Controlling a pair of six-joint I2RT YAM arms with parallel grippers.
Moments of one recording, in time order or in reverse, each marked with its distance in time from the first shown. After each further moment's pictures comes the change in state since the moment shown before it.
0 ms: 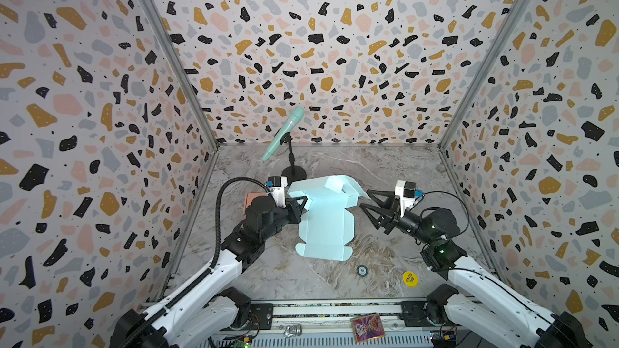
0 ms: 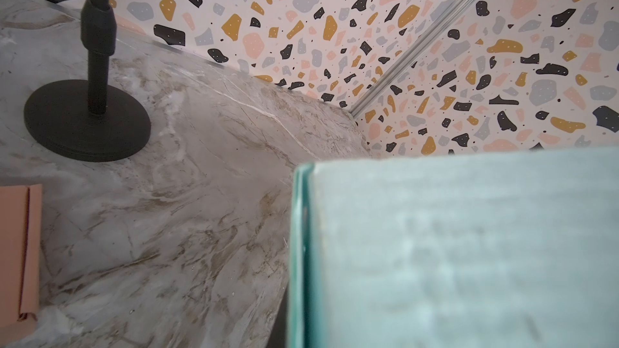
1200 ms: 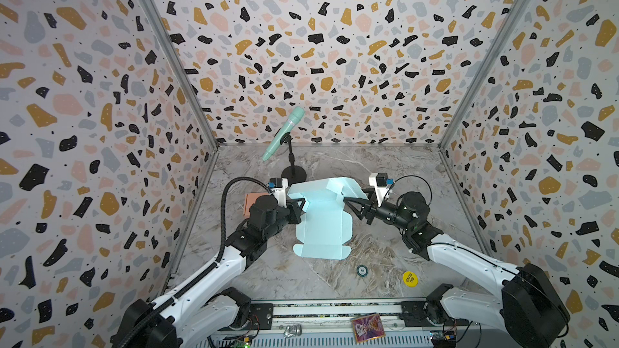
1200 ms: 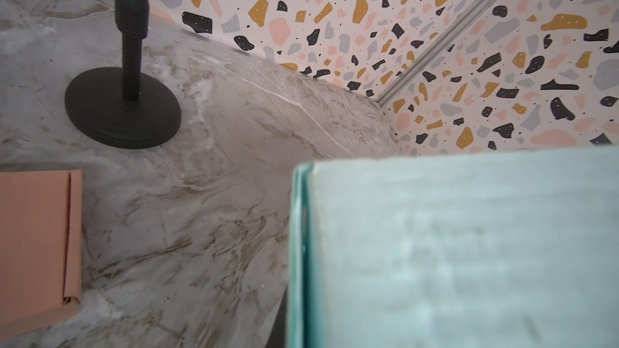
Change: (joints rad) left arm 0.008 0.061 -0.021 -0.012 -0.048 0.047; right arm 0.039 0.319 0.119 -0.033 0.021 -0.027
